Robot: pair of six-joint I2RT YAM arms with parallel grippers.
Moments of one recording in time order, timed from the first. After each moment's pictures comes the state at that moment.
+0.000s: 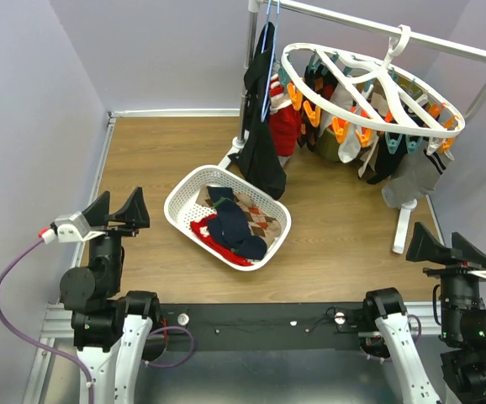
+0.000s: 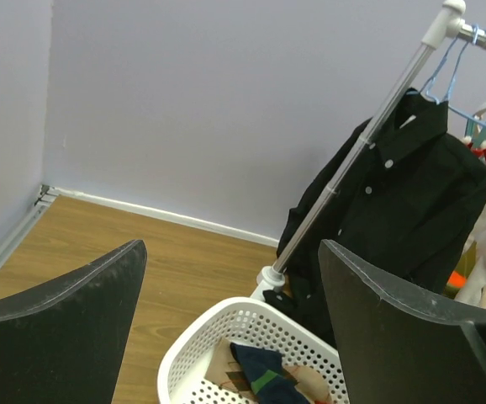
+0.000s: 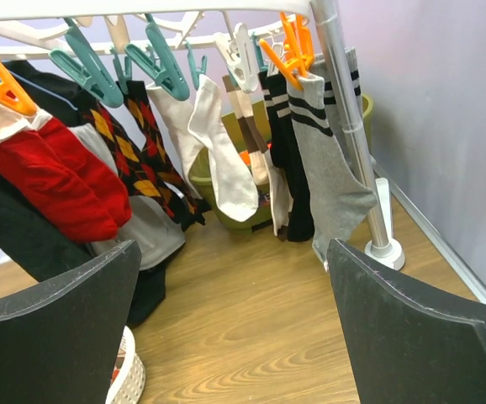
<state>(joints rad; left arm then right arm) -0.06 0.11 0.65 -0.16 -0.09 -0.36 0.16 0.03 1.00 -0.75 0.33 0.26</state>
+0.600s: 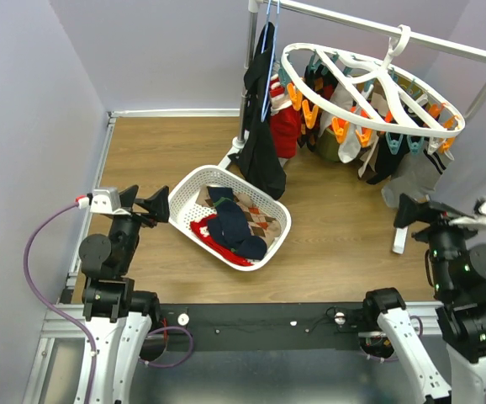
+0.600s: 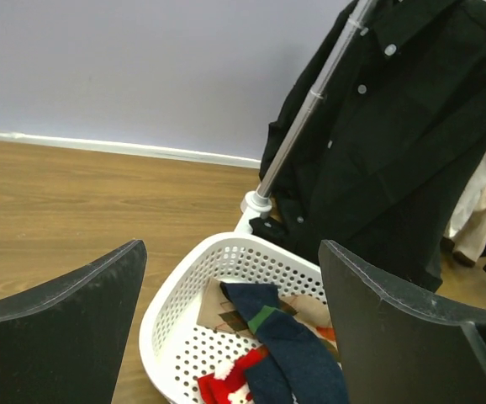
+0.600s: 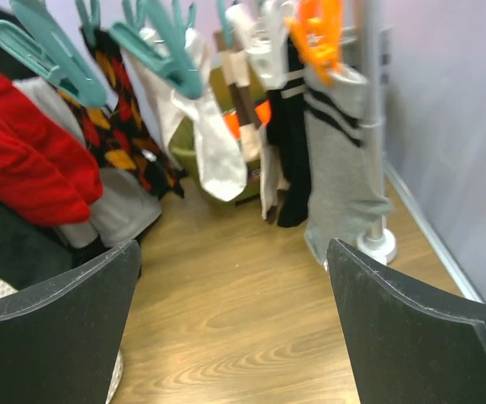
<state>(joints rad) -0.07 0.28 0.54 -0.07 0.11 -0.33 0.16 0.30 1.04 -0.69 0.32 0.22</state>
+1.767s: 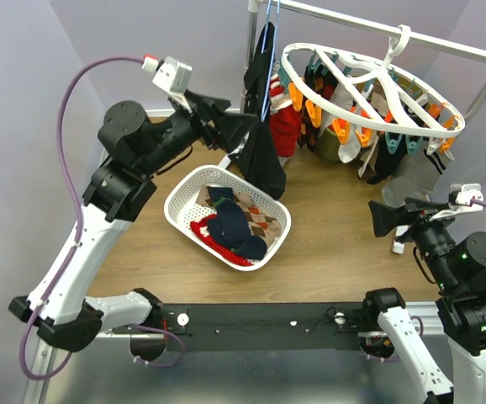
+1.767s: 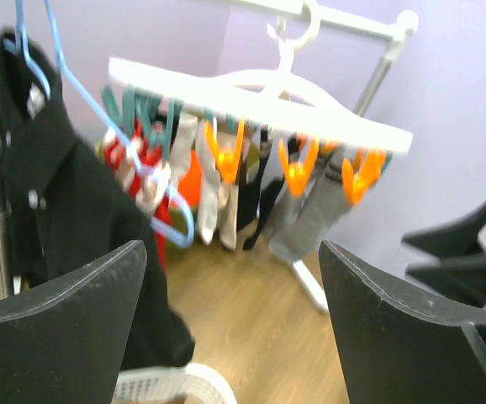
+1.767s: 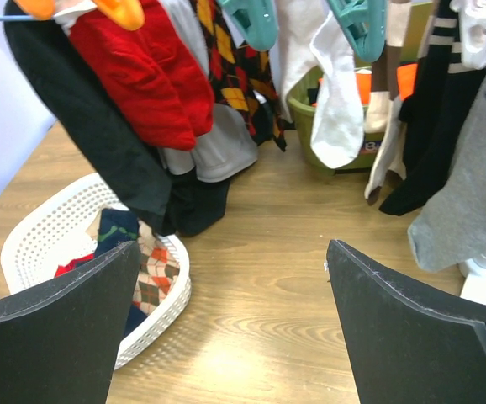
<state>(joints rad) -0.58 1.14 1.57 -0.26 0.29 -0.37 0.16 0.39 1.08 -0.73 -0.05 0.21</state>
